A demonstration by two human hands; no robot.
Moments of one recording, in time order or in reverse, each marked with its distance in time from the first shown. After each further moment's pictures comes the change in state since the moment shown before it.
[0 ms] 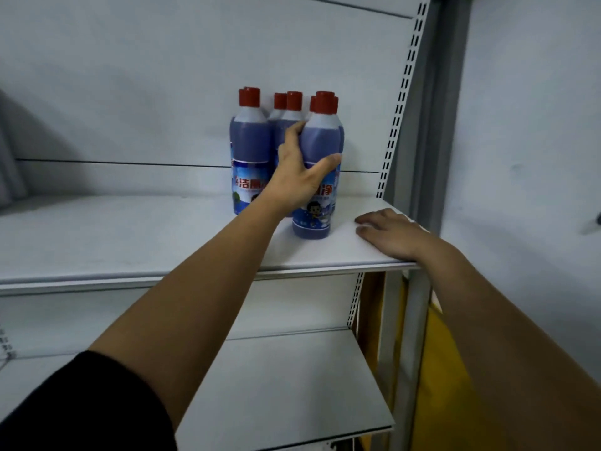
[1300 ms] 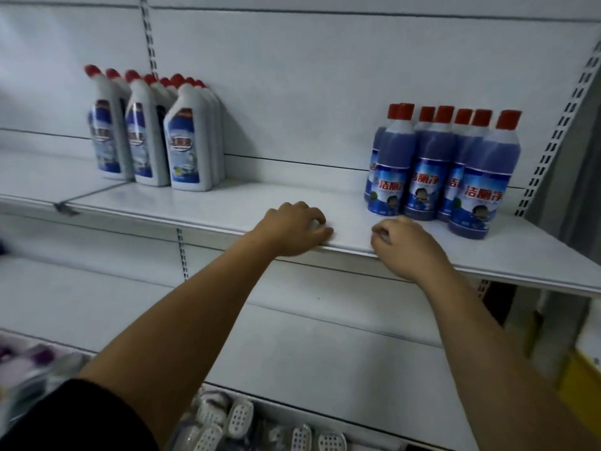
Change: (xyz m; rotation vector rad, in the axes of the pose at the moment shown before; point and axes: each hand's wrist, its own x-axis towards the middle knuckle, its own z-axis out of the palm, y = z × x) left_hand -0.143 -0.028 -0.184 1.069 -0.190 -0.245; right_hand -0.046 -0.183 0.053 0.114 0.200 -0.330
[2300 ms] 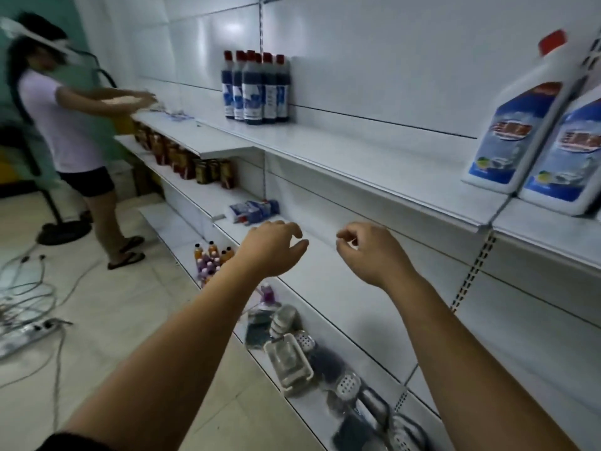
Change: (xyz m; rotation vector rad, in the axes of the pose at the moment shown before) left_hand -0.319 -0.551 -0.106 0.163 0.091 -0.709; right_hand 0.038 -0.619 0.269 0.421 -0.275 -0.605
